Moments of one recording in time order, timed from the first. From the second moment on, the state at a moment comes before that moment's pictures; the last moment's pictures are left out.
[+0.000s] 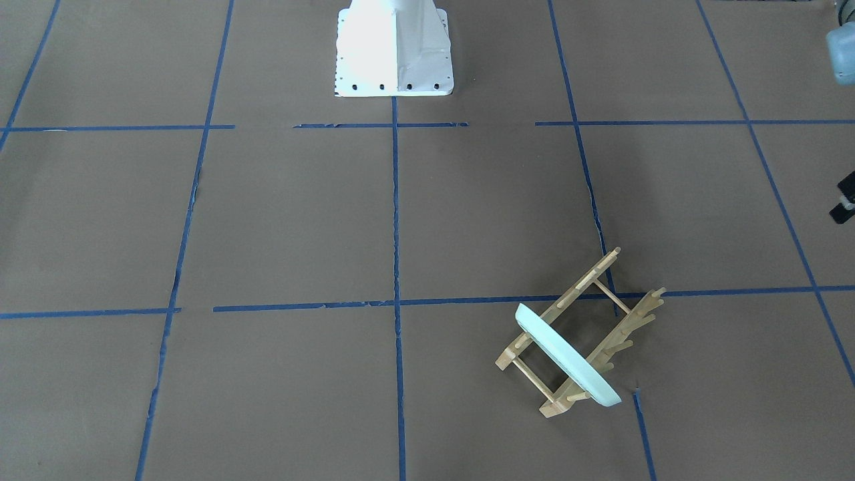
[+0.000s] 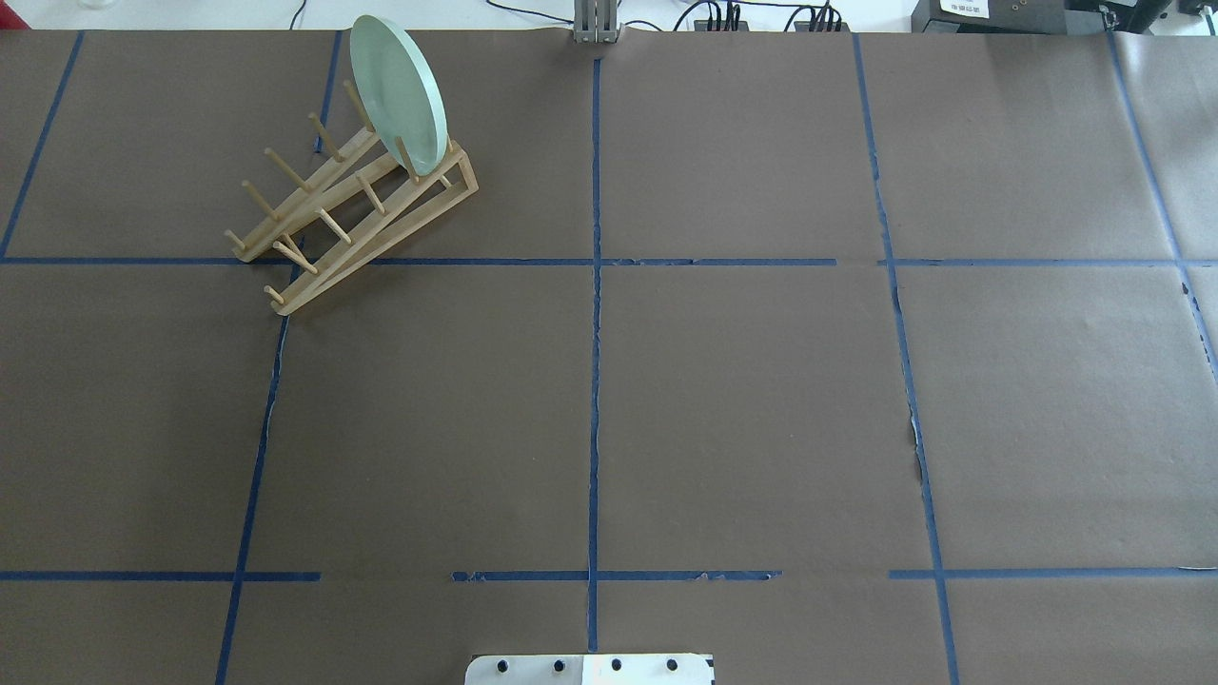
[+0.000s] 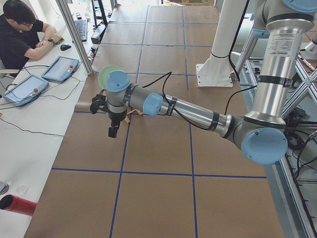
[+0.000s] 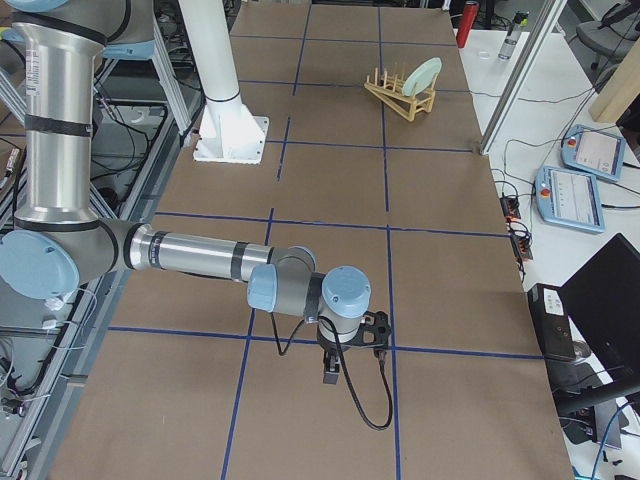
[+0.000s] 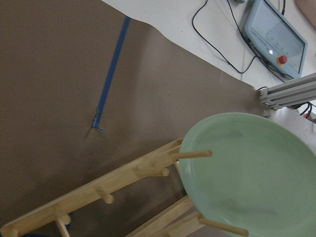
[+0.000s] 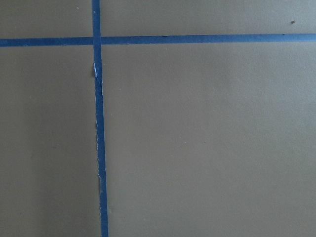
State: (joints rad) left arm -1.59 -1.67 -1.73 -1.56 -2.33 0.02; right arm 1.62 -1.68 1.60 -1.60 2.30 -0.07
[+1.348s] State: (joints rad) left arm -1.69 -1.51 -1.67 -1.58 -2.34 0.09; right arm 1.62 -1.68 1.60 -1.60 2.30 -0.07
